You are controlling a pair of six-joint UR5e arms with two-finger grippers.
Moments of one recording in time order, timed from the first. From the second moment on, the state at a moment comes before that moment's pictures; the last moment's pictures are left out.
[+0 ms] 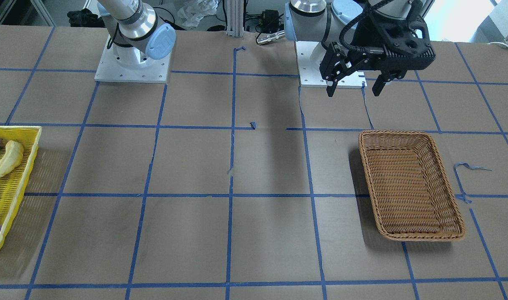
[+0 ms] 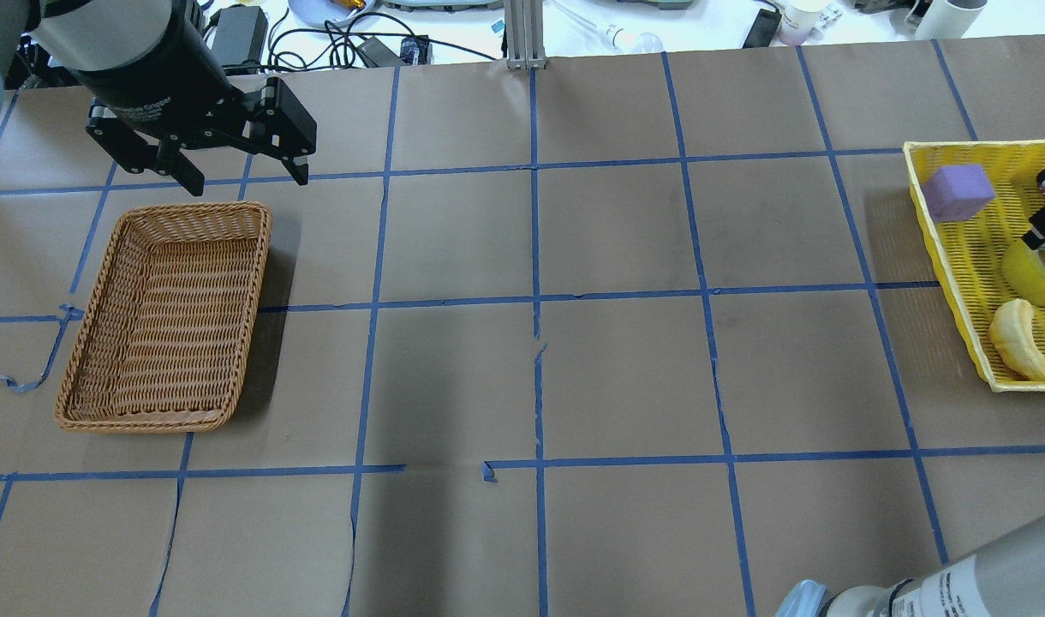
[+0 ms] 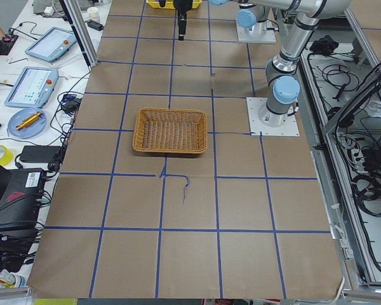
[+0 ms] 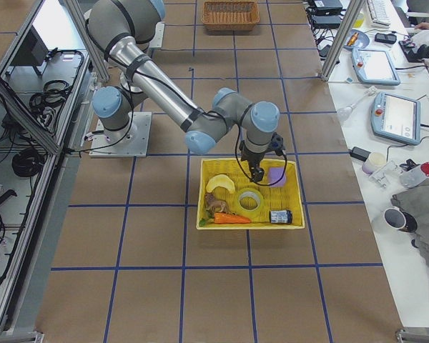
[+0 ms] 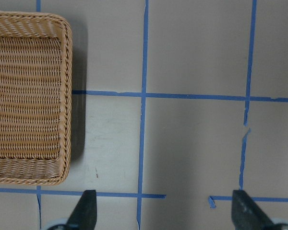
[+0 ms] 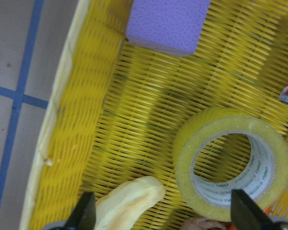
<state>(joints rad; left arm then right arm) -1.59 -1.55 -1.48 -1.61 1.56 -0.08 0.88 -1.17 1.61 -1.99 -1.61 -0.99</state>
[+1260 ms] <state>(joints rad) -1.60 -1.54 -1.52 -1.59 1.56 -0.07 0.84 -1.07 1.64 -2.09 -1.62 -0.99</state>
